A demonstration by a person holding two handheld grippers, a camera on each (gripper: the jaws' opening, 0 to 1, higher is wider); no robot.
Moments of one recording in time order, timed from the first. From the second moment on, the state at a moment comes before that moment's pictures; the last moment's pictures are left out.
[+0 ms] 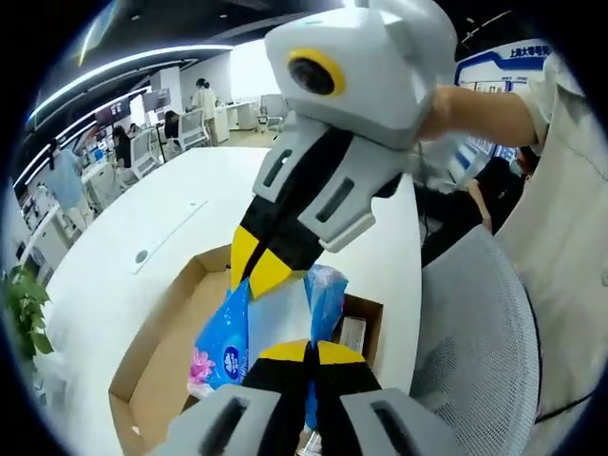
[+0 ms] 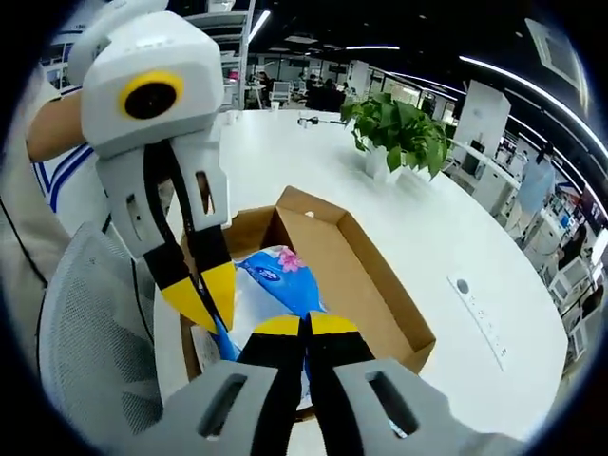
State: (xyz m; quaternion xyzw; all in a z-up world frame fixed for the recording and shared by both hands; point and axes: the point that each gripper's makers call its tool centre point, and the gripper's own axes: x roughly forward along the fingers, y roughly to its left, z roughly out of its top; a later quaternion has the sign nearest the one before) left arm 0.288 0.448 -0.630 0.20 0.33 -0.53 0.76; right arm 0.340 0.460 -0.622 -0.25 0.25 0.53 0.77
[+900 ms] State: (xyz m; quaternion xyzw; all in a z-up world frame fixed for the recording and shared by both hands) left arm 0.286 0.366 -0.628 0.22 0.31 -0.58 0.72; right arm 0.332 0.375 -0.613 -0.20 0.26 0.48 0.81
